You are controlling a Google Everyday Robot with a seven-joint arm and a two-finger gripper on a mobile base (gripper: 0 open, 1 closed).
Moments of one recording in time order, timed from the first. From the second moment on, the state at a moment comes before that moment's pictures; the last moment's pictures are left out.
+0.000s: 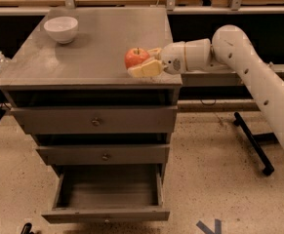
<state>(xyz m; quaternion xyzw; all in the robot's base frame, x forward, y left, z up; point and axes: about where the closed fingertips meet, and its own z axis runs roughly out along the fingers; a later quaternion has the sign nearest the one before) 0.691 -0.007 0.866 -0.47 0.65 0.38 0.46</state>
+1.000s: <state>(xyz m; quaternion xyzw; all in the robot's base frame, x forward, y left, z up) 0.595 0.009 0.831 -0.50 0.59 0.40 0.48</state>
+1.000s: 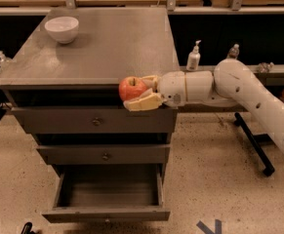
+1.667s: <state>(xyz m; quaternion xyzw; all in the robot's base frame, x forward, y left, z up) 0.559 0.014 0.701 -0.55 0.57 0.44 0.42</state>
